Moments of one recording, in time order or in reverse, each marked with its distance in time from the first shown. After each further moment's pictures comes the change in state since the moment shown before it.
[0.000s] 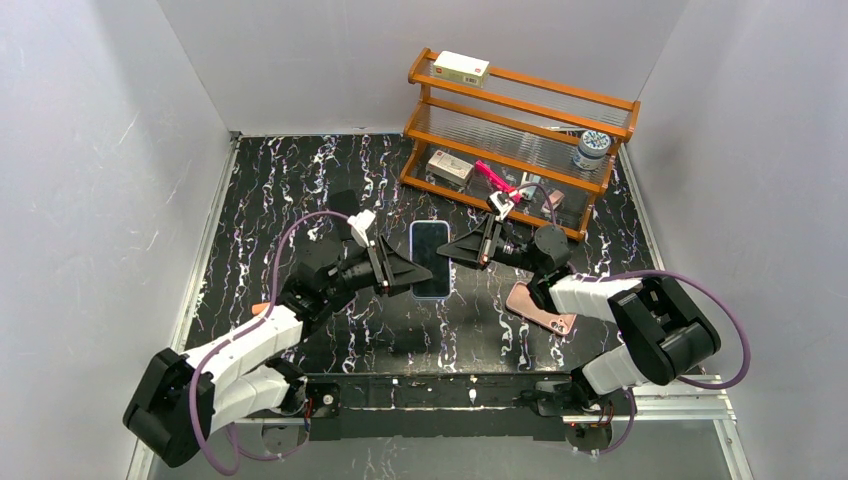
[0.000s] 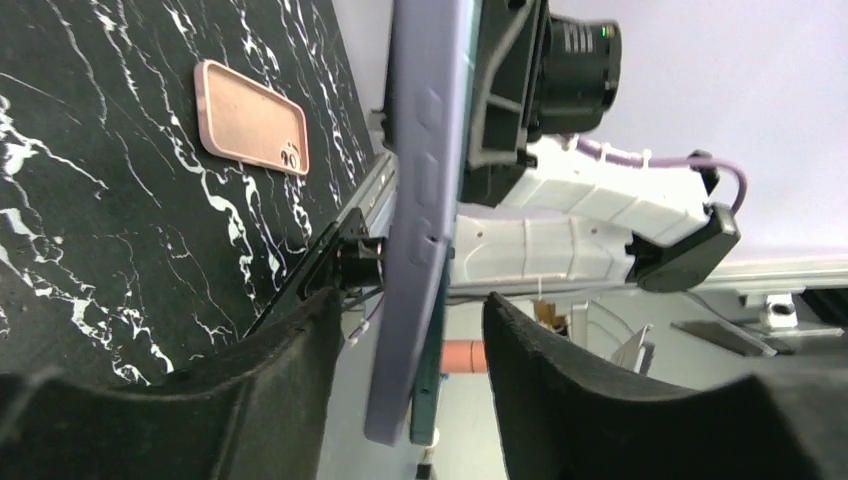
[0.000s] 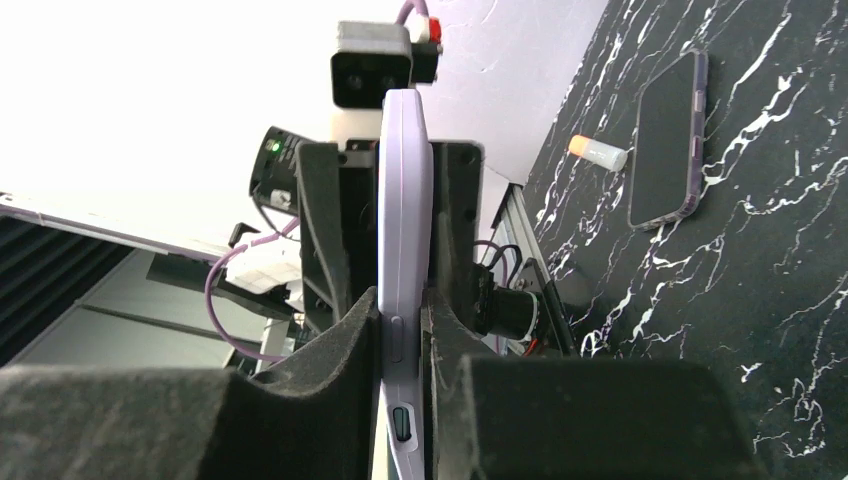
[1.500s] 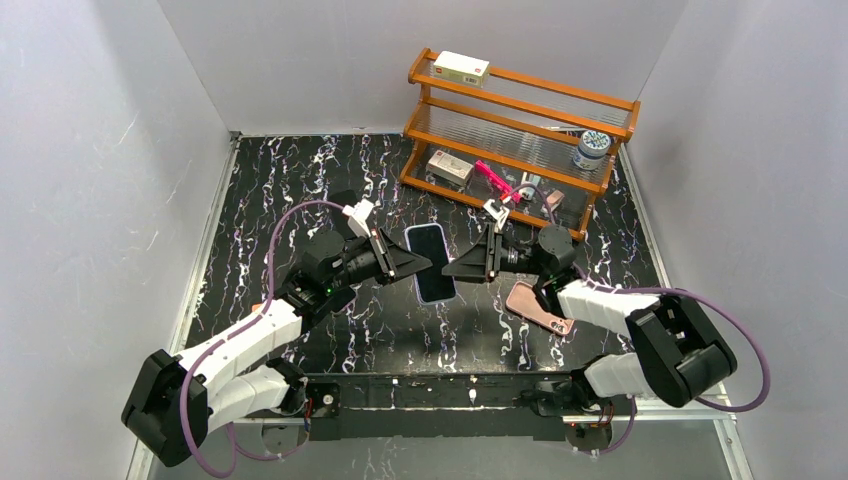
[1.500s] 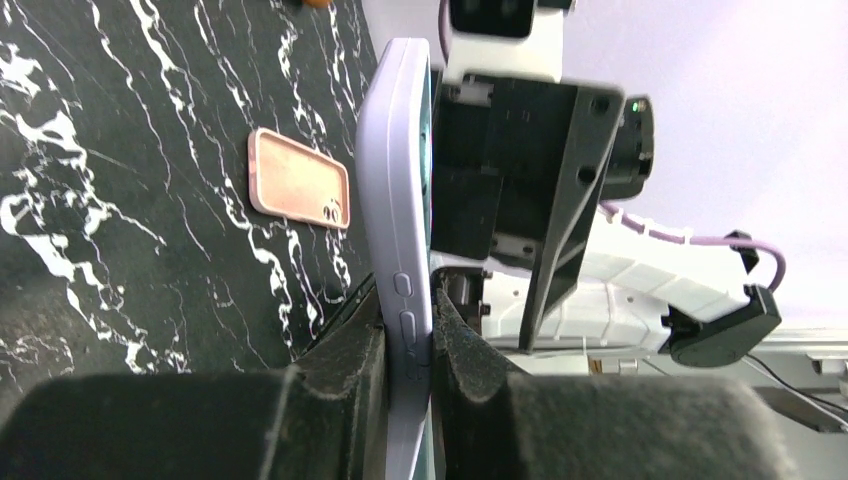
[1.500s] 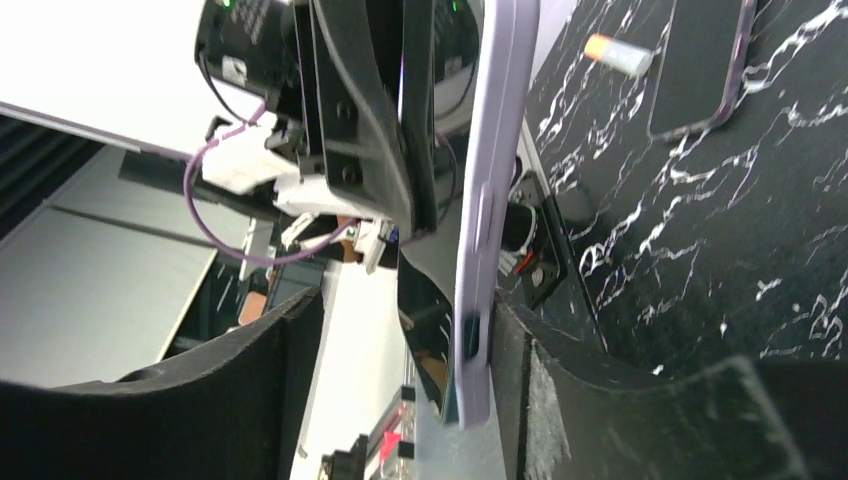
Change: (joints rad) left arm -0.051 -0.004 0.101 -0.158 -0.161 0.094; right arm -0.002 -0.096 0.008 -0.175 -0.172 -0.107
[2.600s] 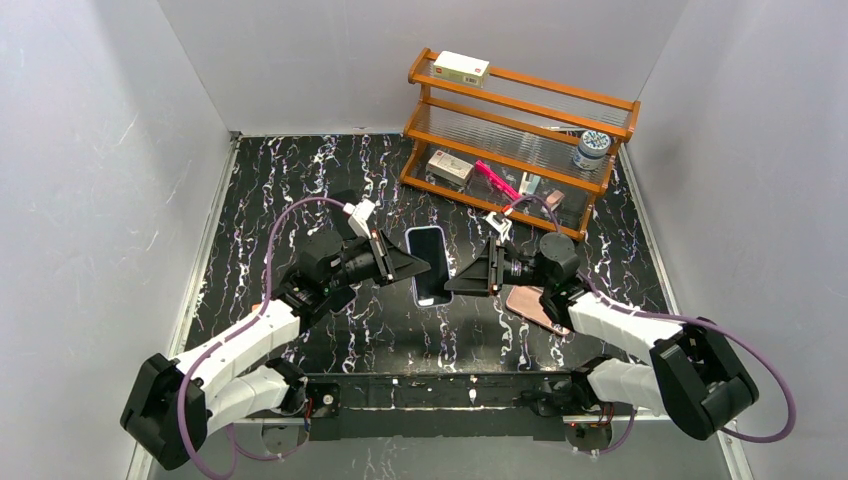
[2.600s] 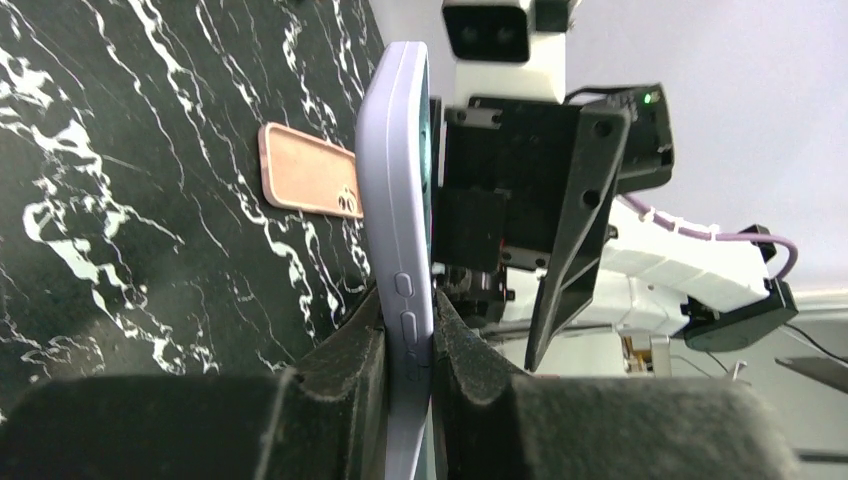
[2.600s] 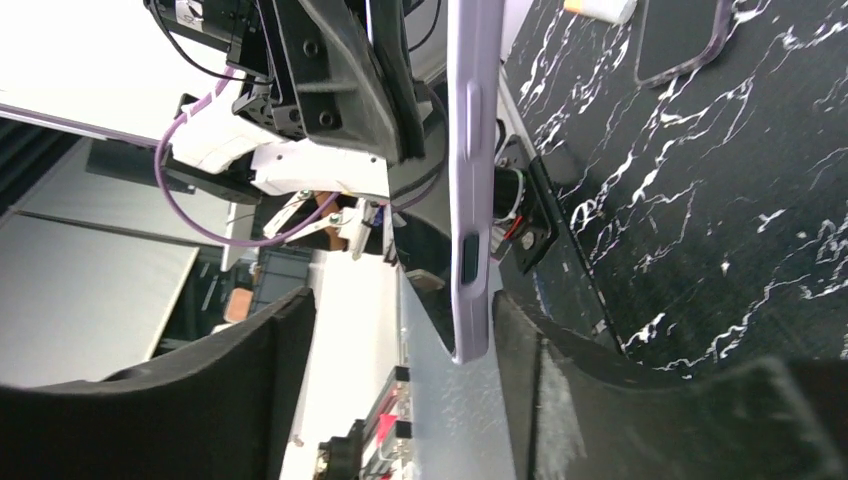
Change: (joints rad) left arm 0.005 -0.019 0.007 -0.018 0.012 0.085; right arm 0.031 -0.168 -0.075 -0.214 0.007 -0.076
